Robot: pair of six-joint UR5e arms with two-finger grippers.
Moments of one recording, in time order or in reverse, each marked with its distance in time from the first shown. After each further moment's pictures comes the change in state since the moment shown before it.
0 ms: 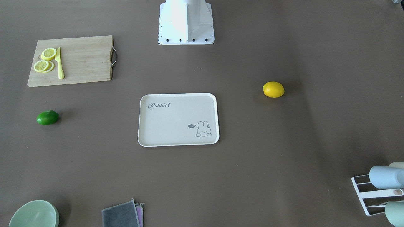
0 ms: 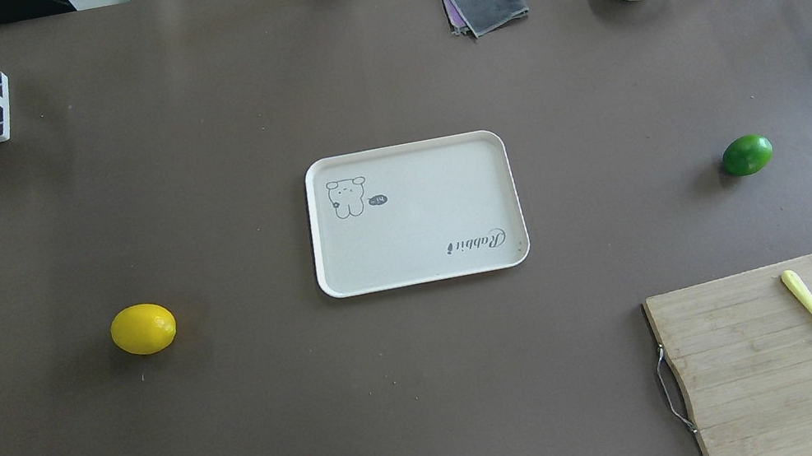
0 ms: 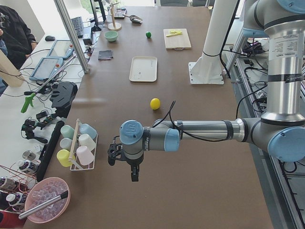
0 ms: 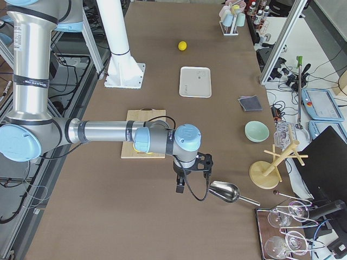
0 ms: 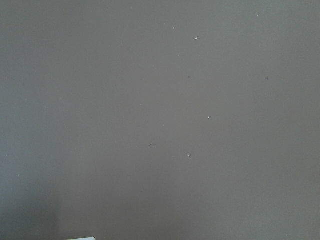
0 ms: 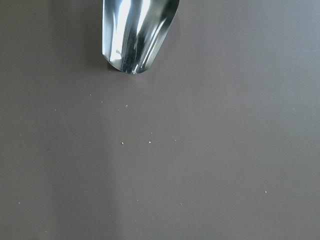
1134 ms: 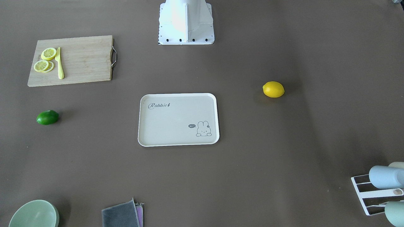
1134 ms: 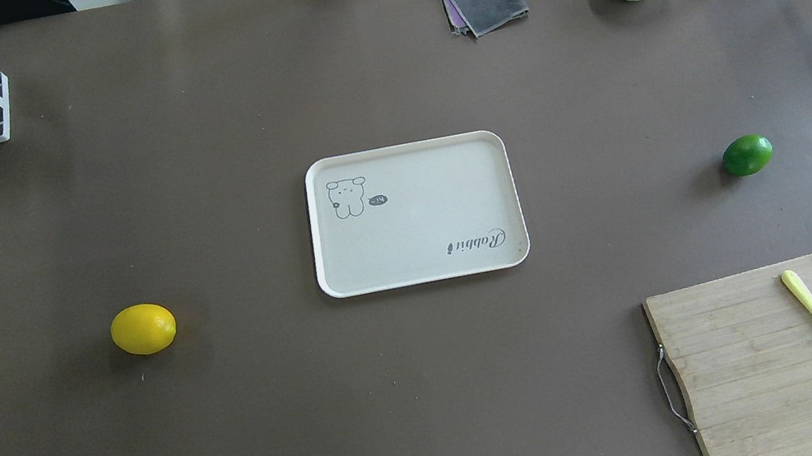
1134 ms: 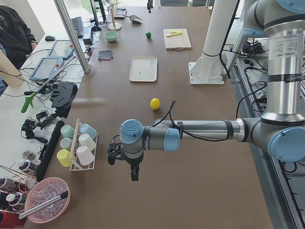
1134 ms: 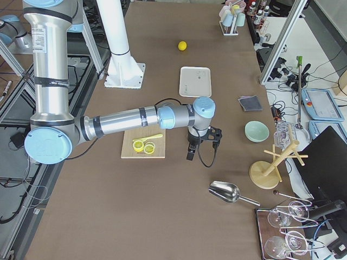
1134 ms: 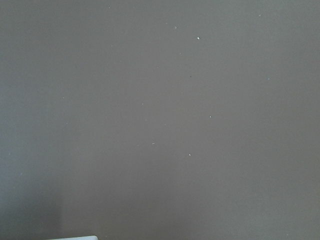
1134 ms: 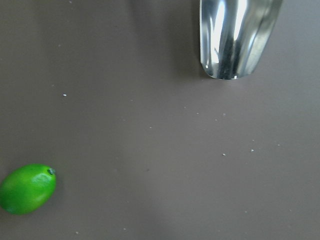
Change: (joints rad) left arm 0.001 -0.005 -0.010 -0.006 -0.002 -0.066; right arm -0.311 0.133 0.069 0.004 0.008 0.502
